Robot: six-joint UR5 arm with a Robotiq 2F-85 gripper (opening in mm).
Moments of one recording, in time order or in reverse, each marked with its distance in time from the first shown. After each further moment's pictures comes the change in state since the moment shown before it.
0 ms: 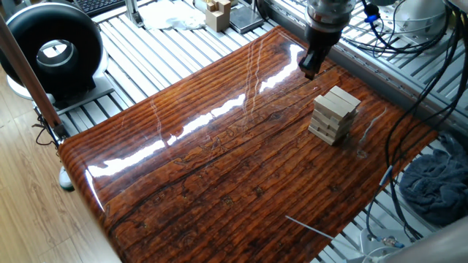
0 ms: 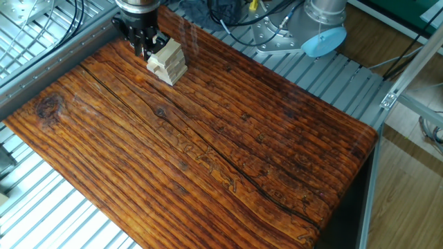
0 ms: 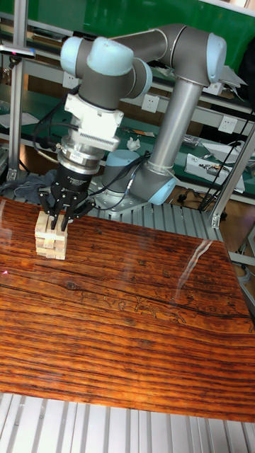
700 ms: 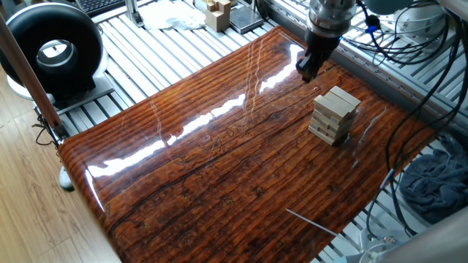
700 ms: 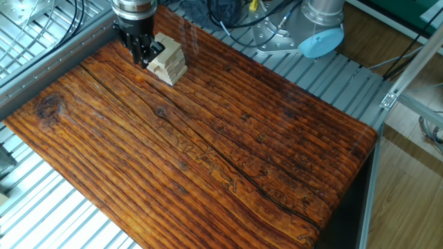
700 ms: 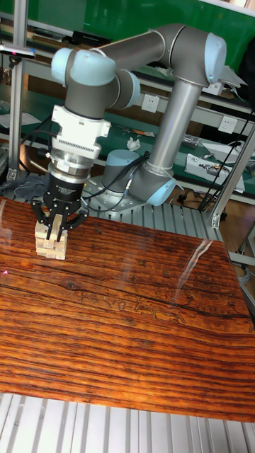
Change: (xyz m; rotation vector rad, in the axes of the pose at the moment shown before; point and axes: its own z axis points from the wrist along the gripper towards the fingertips) arm -0.005 -0.004 0.027 -0.042 -0.040 0.157
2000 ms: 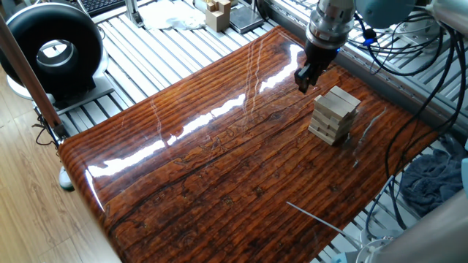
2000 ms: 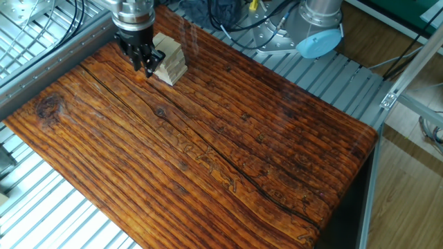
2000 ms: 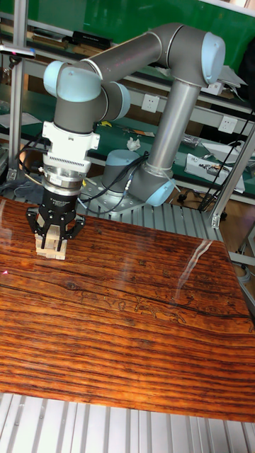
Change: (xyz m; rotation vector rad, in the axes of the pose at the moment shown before) arm 0.009 0.003 0.033 -0.054 0.019 -0.031
